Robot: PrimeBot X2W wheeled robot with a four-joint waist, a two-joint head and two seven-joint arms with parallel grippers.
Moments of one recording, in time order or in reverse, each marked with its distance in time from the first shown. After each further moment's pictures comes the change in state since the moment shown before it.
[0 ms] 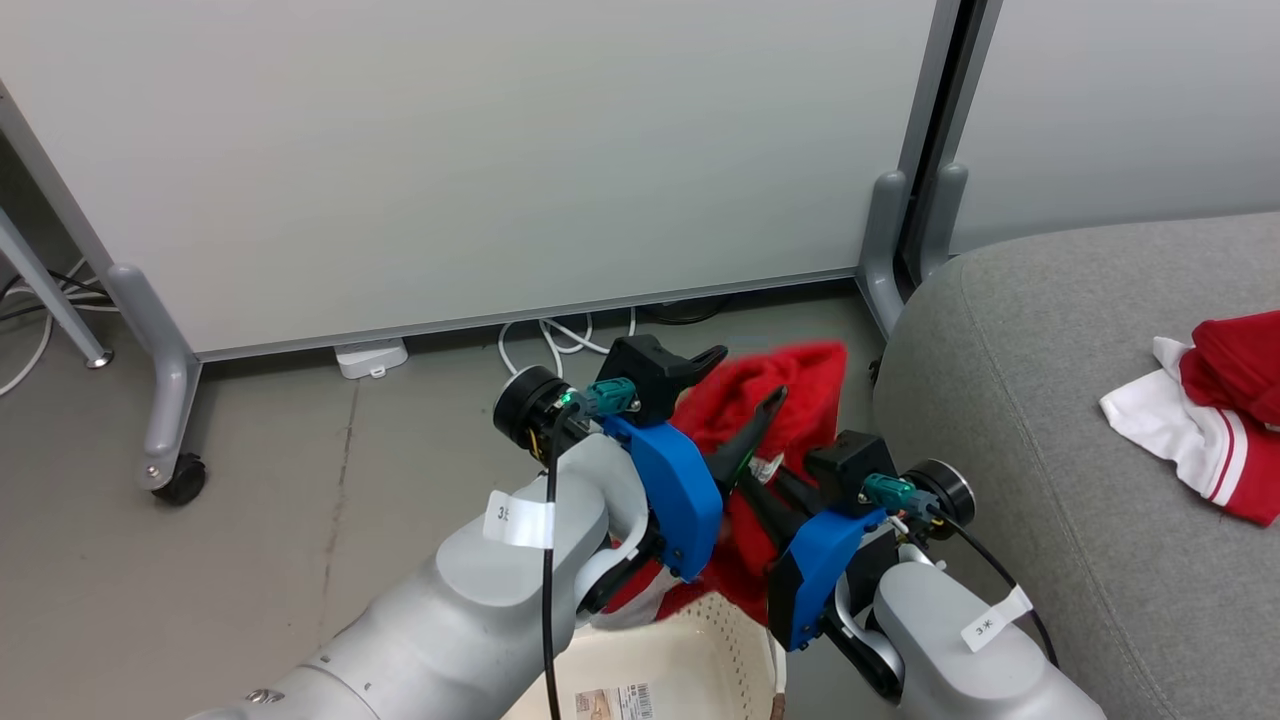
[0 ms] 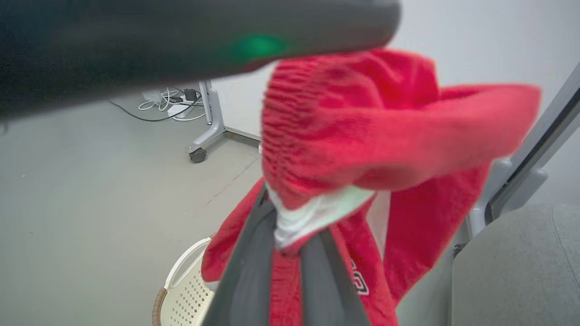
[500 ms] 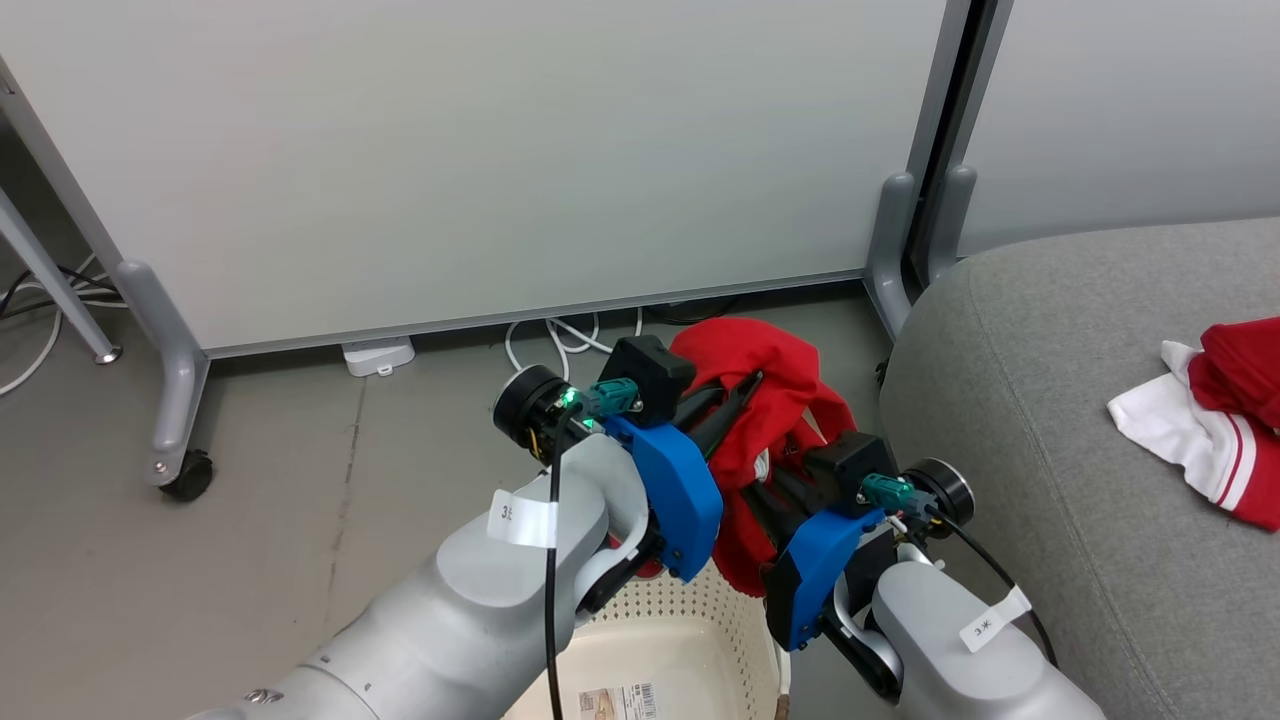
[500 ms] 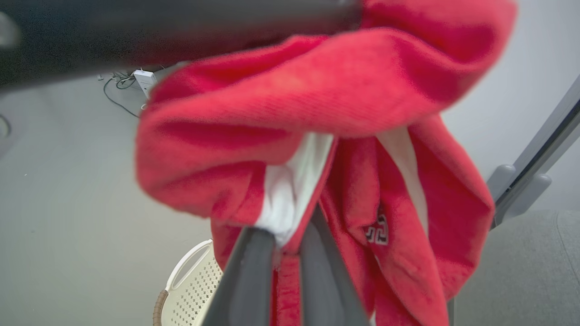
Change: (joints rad) left arm 0.000 0.000 0.005 -0.002 0.016 0.000 0.008; right arm 0.000 0.000 -0.002 -0.006 -0.005 0.000 0.000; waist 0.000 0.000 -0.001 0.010
